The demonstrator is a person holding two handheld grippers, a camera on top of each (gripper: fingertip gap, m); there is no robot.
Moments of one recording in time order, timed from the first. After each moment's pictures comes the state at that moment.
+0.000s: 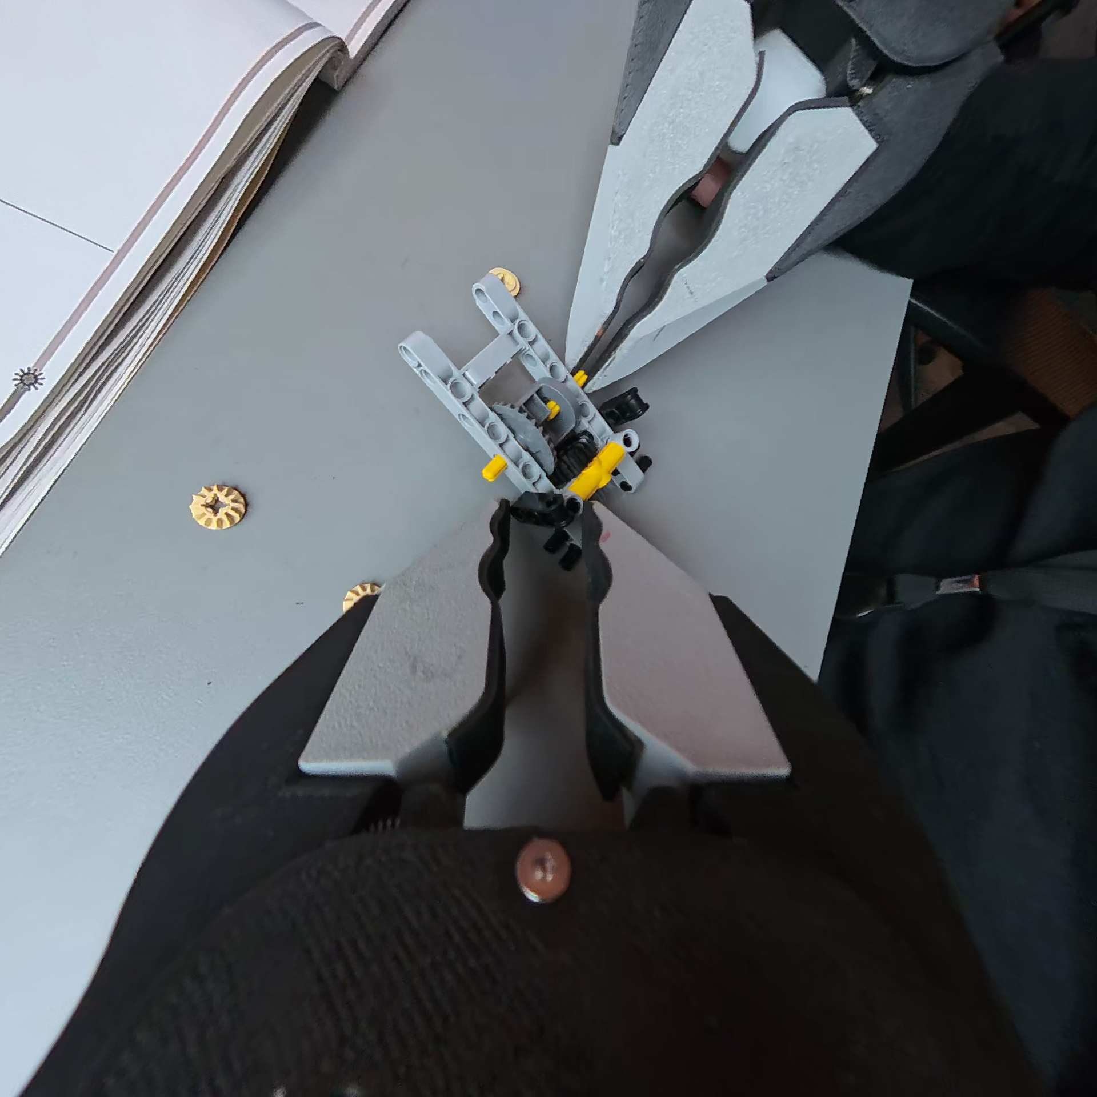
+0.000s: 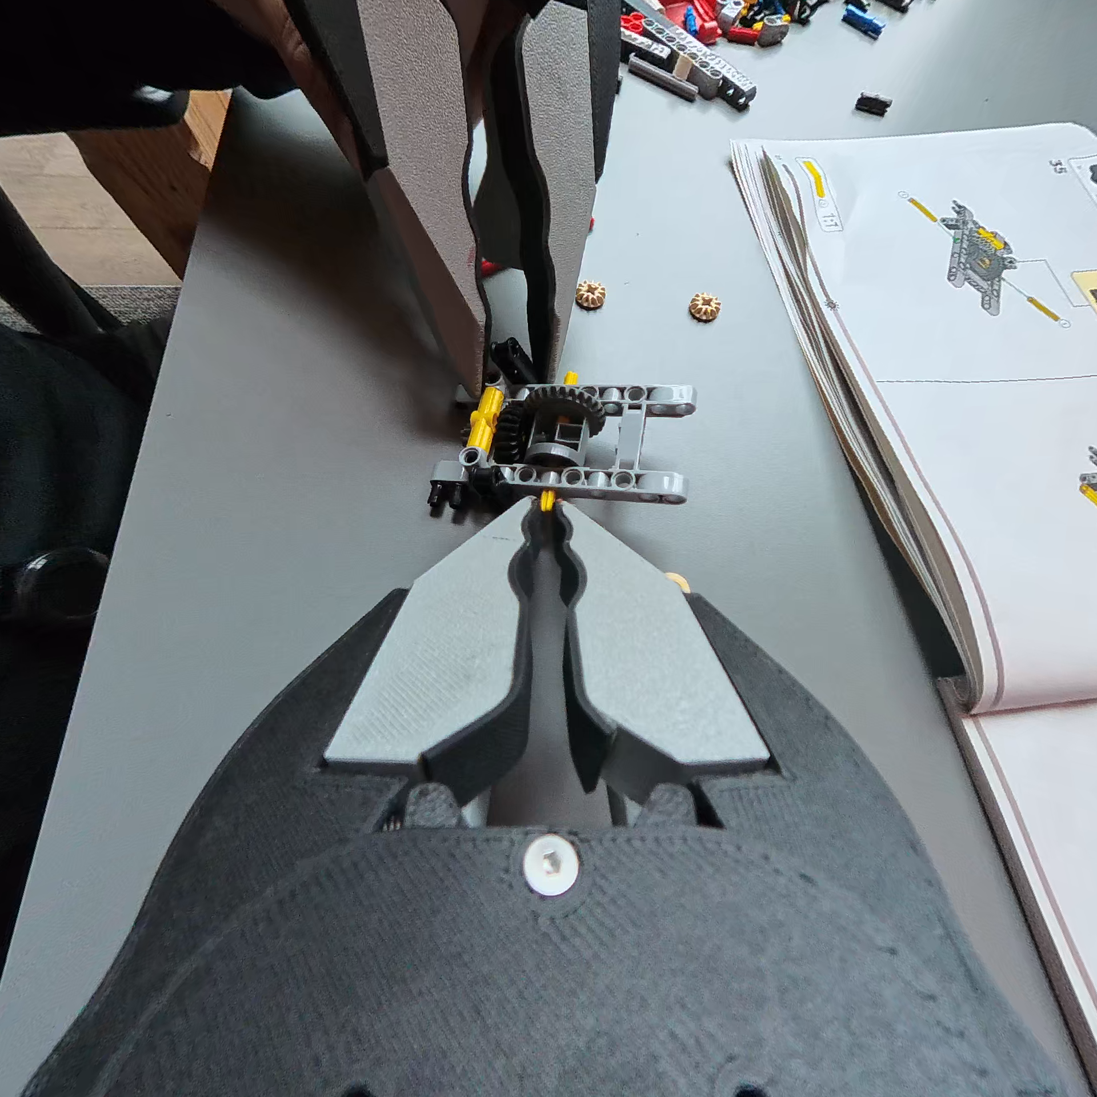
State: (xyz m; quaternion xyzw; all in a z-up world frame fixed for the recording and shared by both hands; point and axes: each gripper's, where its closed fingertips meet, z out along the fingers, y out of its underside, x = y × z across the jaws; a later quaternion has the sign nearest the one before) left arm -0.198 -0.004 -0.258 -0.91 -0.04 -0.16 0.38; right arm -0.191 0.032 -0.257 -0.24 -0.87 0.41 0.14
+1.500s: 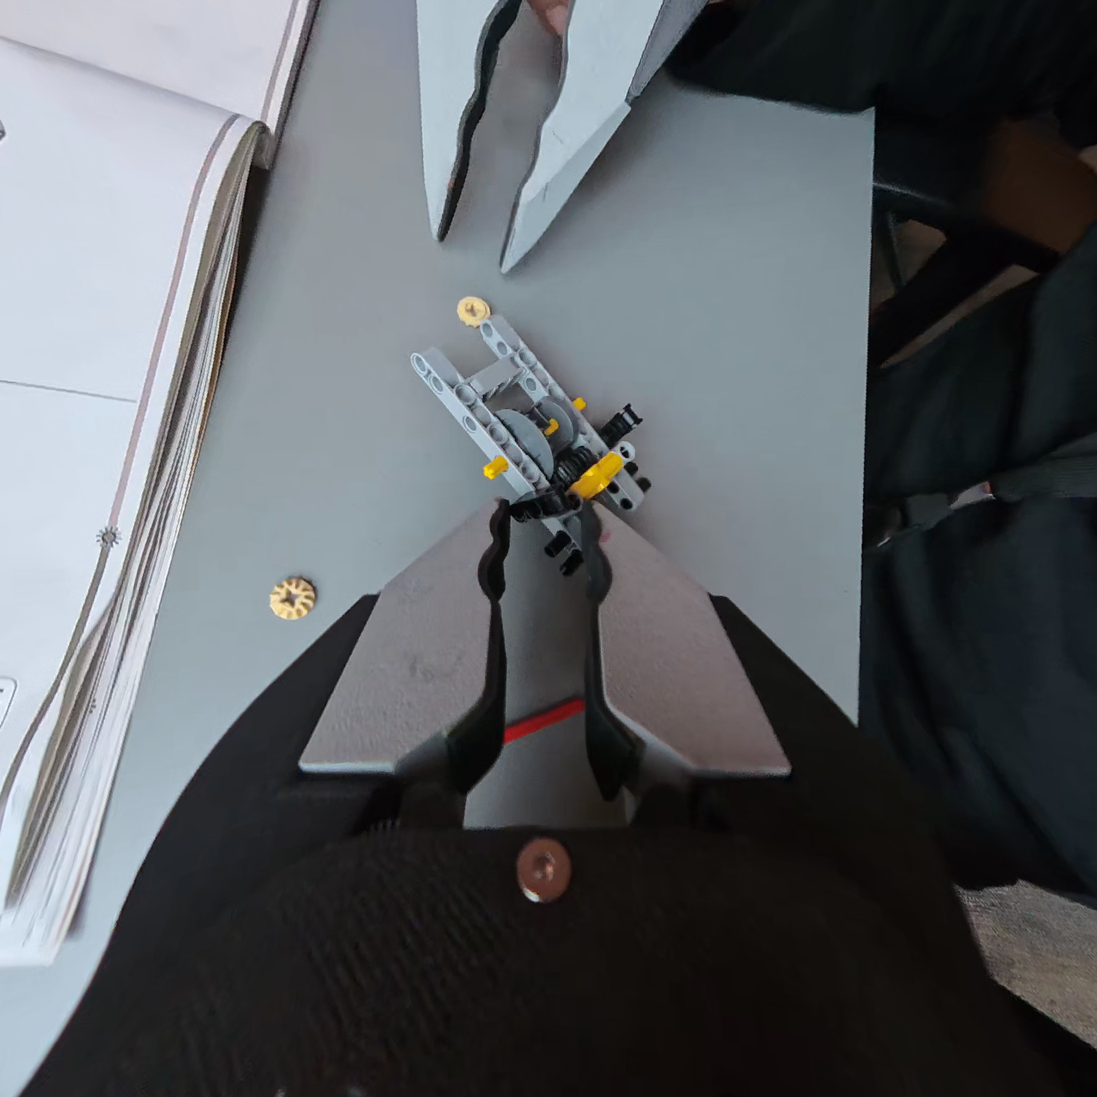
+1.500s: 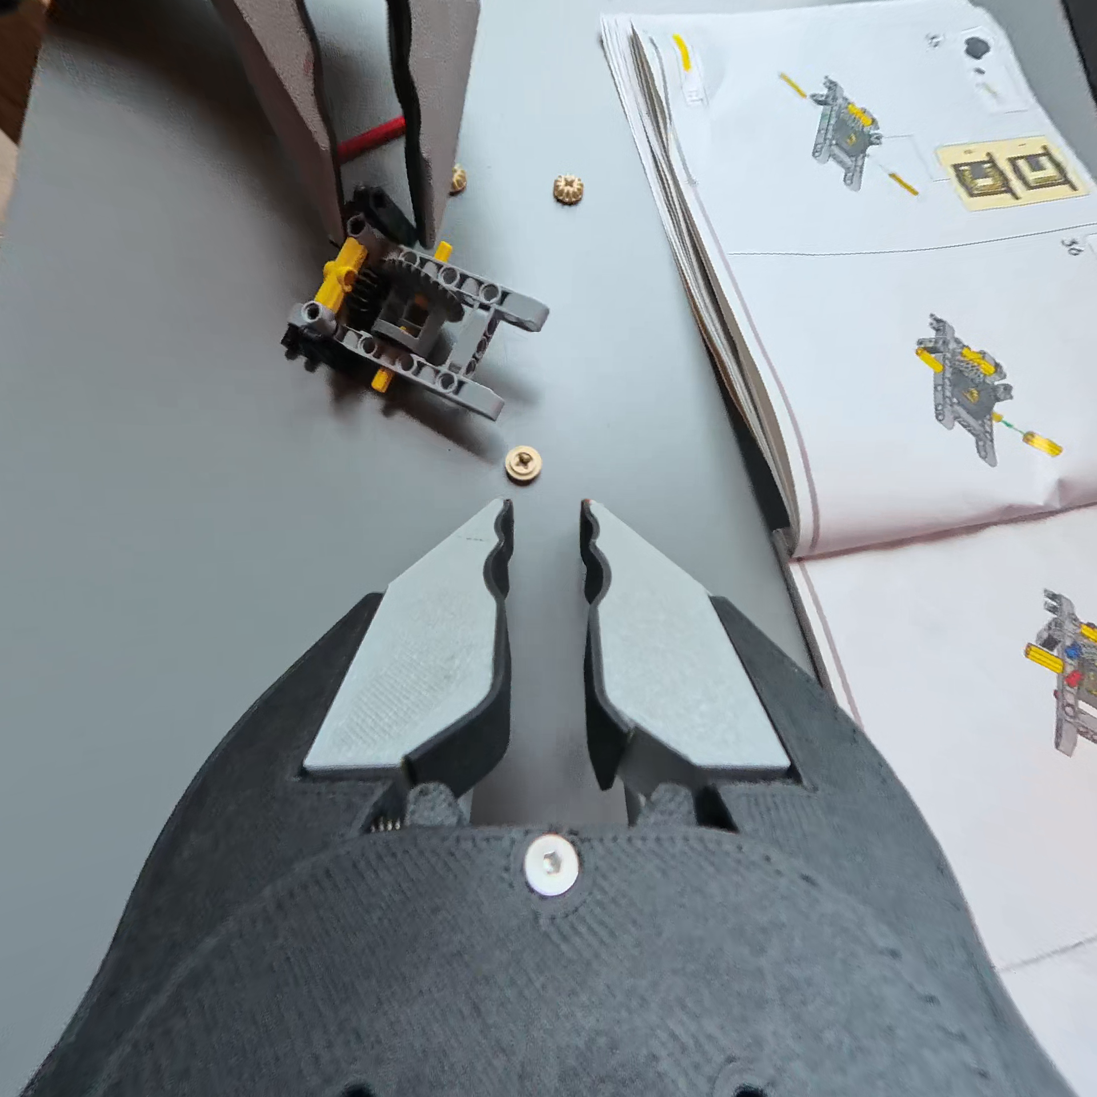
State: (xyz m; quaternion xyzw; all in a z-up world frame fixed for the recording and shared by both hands) left arm -0.208 -0.001 -0.249 -0.91 0.10 -0.17 0.36; right arm -0.209 0.095 -0.262 -0.26 -0.88 0.37 0.14
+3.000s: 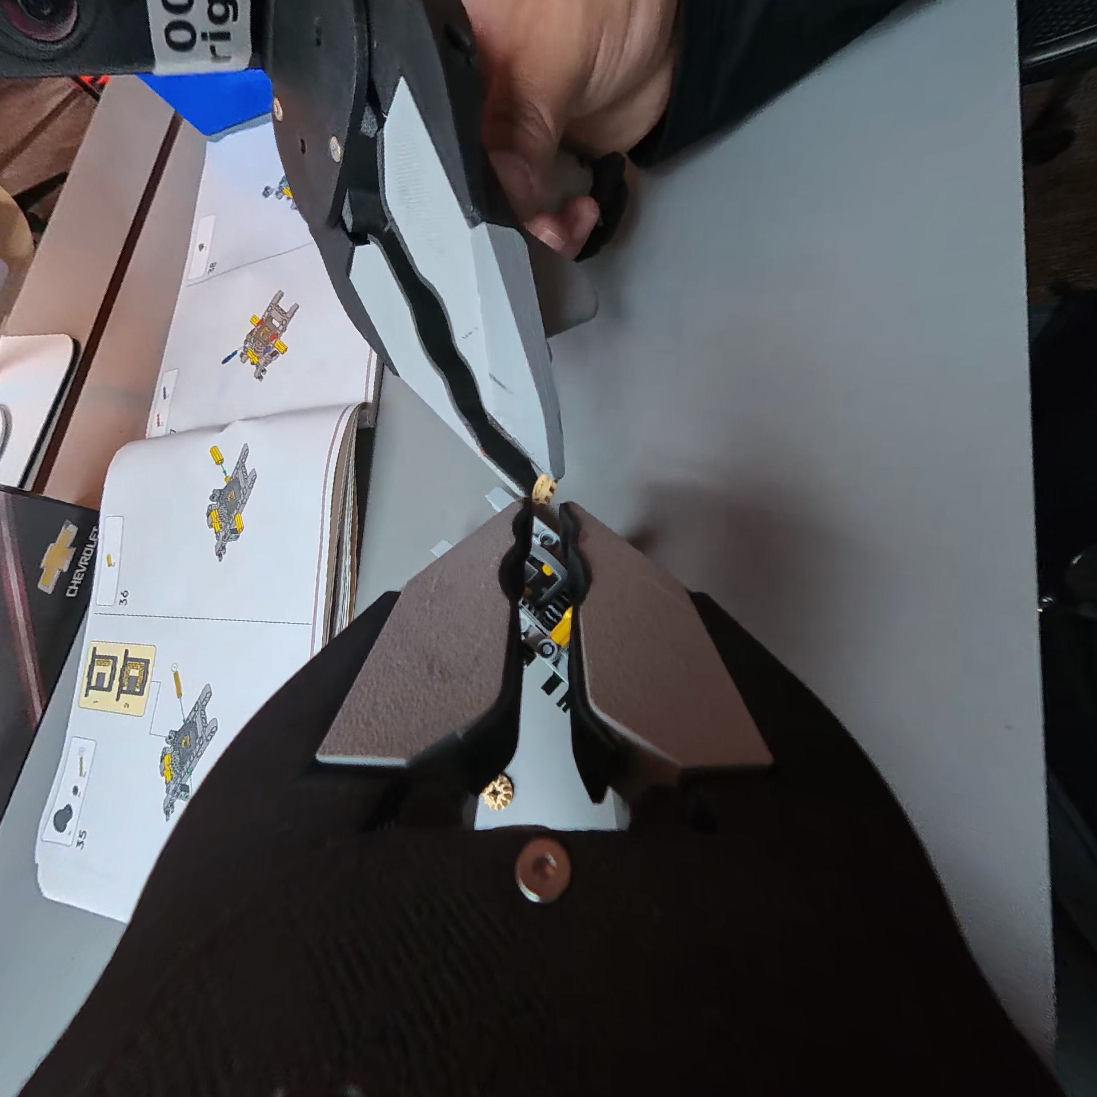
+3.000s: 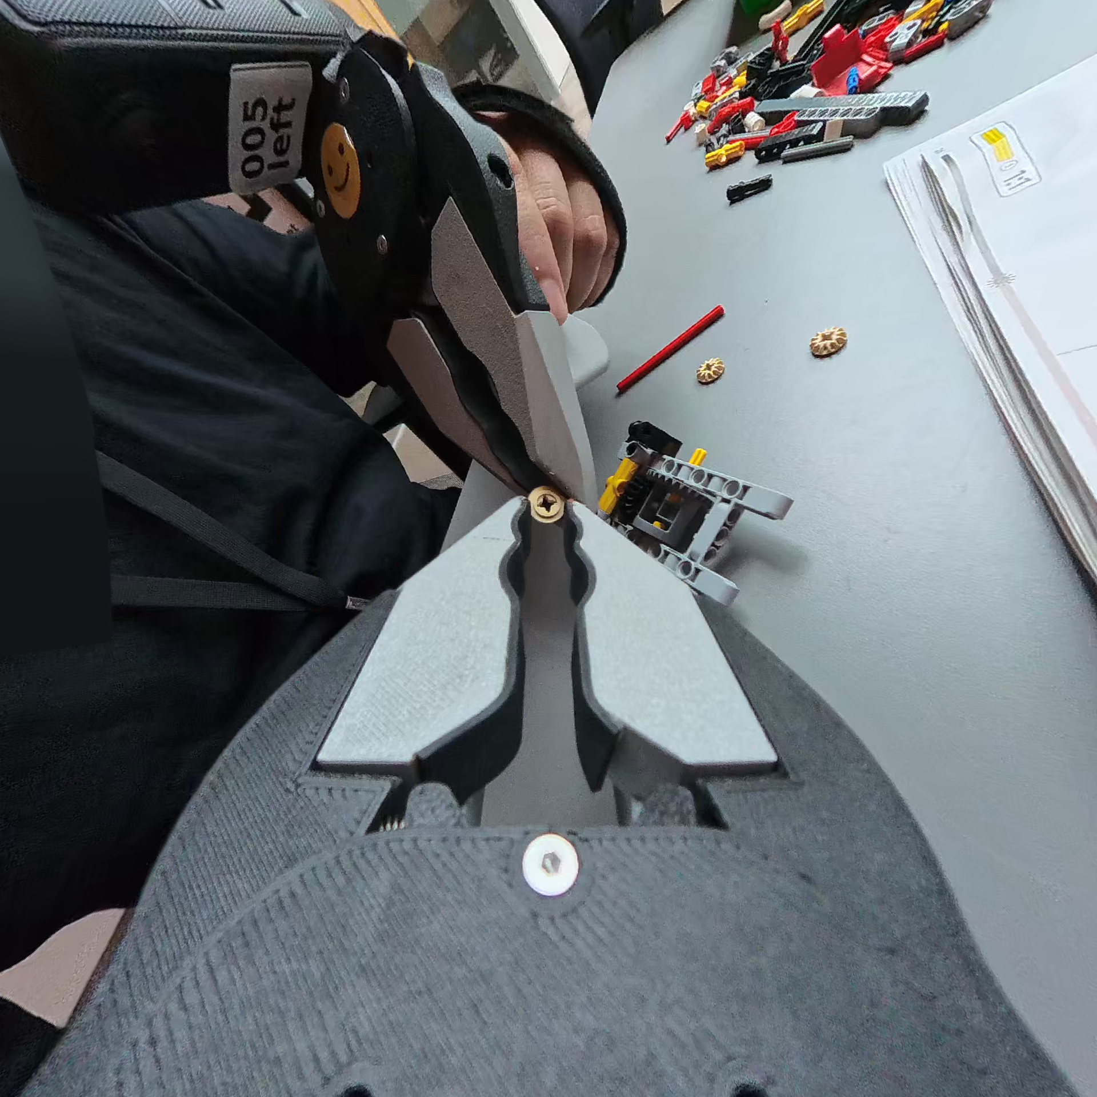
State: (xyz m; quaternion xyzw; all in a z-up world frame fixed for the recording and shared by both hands) left arm -0.184 0.047 -0.223 -0.88 0.23 0.08 0.41; right arm -0.183 0.035 -0.208 -0.26 -0.76 0.56 -0.20
